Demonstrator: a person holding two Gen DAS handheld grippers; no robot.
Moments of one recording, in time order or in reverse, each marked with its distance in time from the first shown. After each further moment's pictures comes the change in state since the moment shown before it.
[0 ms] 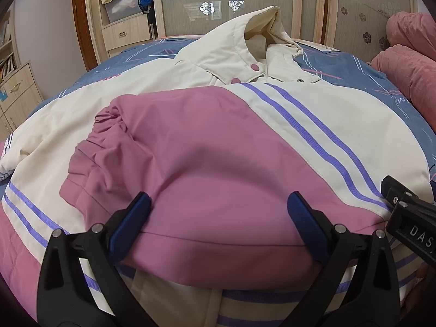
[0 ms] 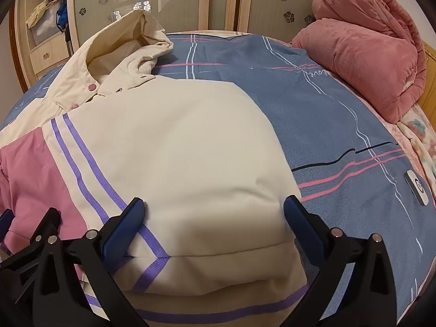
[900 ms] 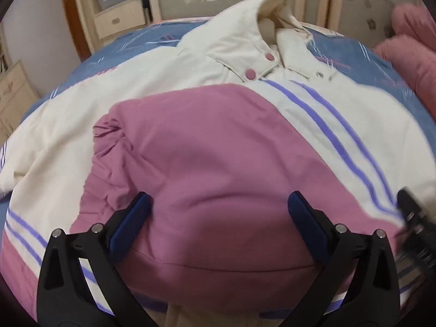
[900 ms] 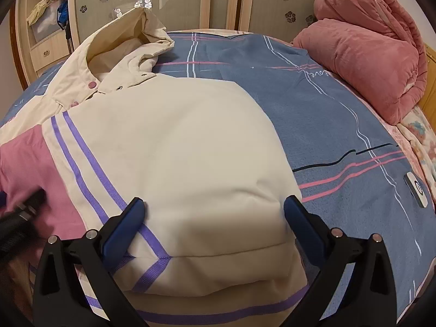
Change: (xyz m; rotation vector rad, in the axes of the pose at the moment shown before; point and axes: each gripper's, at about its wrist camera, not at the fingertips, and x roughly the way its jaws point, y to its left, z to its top) left arm 0.021 0.015 0.025 0.050 0.090 0.002; right arm 0.001 0.002 -0.002 -0.009 0.005 -0.006
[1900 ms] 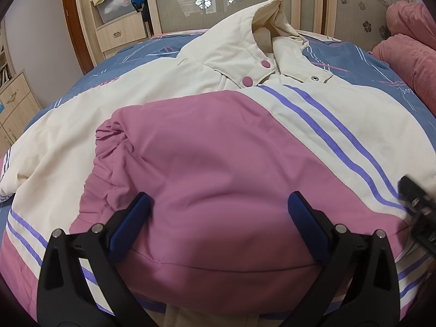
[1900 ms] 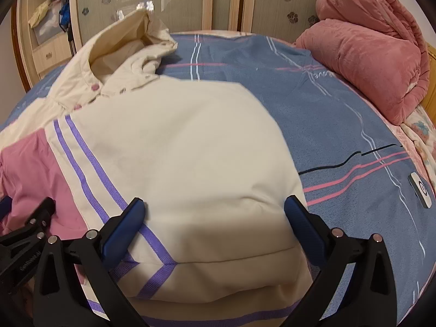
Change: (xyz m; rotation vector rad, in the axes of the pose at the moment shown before) left arm -0.003 -0.002 -0.007 0.001 -0.050 0.008; right arm -0.012 -0.005 0.000 0.034 -0.069 0.044
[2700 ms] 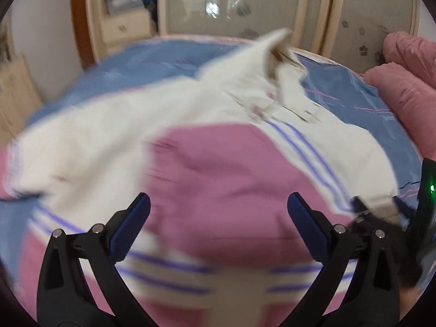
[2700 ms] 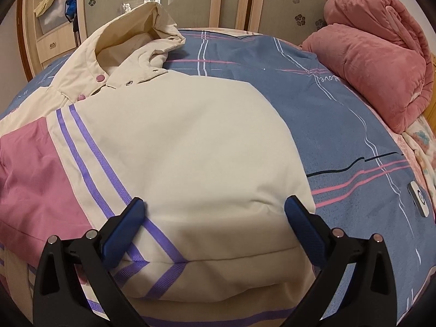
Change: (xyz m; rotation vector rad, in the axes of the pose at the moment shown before) left arm -0.080 0.071 0.021 -0.067 -0.028 -0.023; right arm 0.016 0.010 -0.003 -0.074 0.073 -0.021
